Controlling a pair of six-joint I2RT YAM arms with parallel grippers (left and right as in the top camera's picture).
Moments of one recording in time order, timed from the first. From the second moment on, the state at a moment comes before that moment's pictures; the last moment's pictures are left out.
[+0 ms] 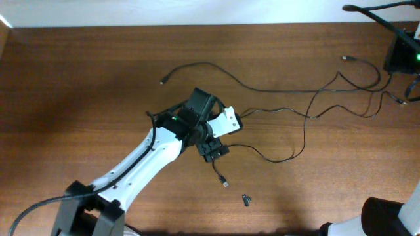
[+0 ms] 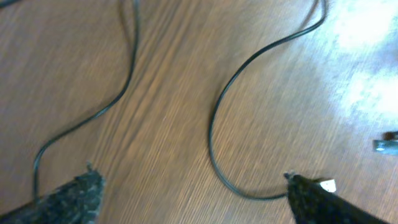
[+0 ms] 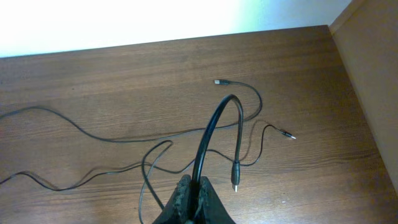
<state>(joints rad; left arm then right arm) -0.54 1.59 1.09 -0.63 0.25 0.61 -0.19 1.67 2.38 -1.51 -0.01 -0.04</state>
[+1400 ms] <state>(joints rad) -0.68 1.90 1.09 -0.34 0.36 0.72 -0.19 1.67 2.38 -1.53 -0.03 -0.05</state>
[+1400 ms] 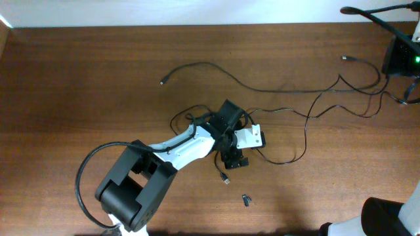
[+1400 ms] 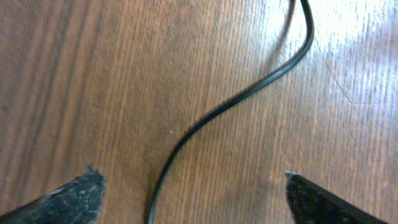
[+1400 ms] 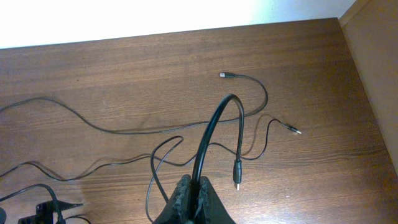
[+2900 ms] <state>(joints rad) -0.51 1.62 1.11 -1.10 -0.30 0.39 -0.71 2.21 2.37 -1.54 -0.21 -0.08</state>
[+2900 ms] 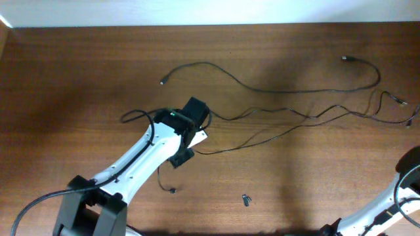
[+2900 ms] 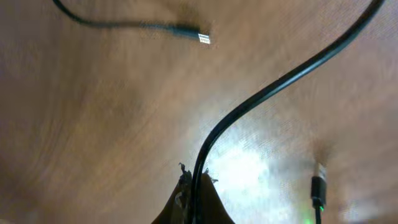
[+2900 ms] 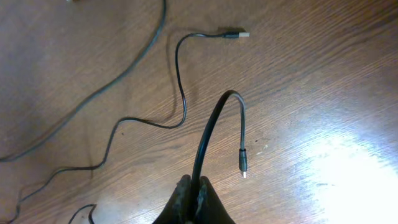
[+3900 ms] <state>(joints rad) -0.47 1.61 0.95 -0.83 -0.24 0.58 -0.94 2.25 2.06 -1.35 -0.10 0.01</state>
